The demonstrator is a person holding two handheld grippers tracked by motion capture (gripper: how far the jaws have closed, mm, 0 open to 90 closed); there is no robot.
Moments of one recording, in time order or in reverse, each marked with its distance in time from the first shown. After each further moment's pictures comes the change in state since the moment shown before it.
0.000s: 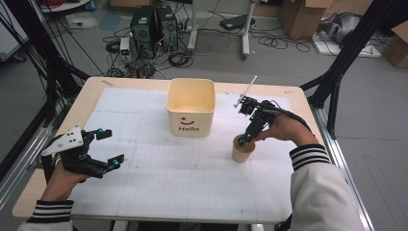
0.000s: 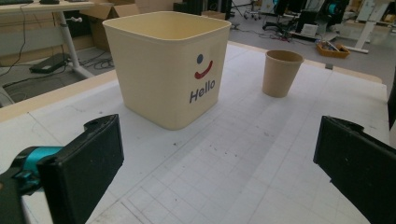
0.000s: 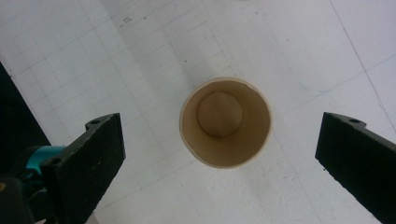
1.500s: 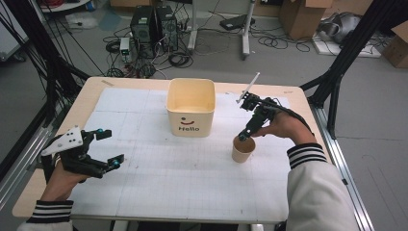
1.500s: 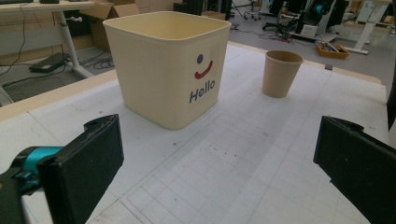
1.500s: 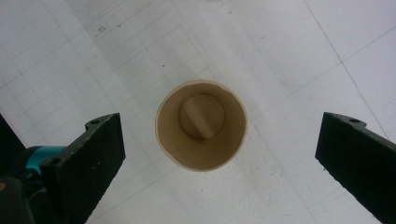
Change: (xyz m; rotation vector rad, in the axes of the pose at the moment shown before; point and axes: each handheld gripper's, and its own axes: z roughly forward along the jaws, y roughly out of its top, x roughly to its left) left arm 0.000 0.000 -0.001 -0.001 -0.001 -0.005; right arm -0.011 0.000 0.002 -0.014 -0.033 0.057
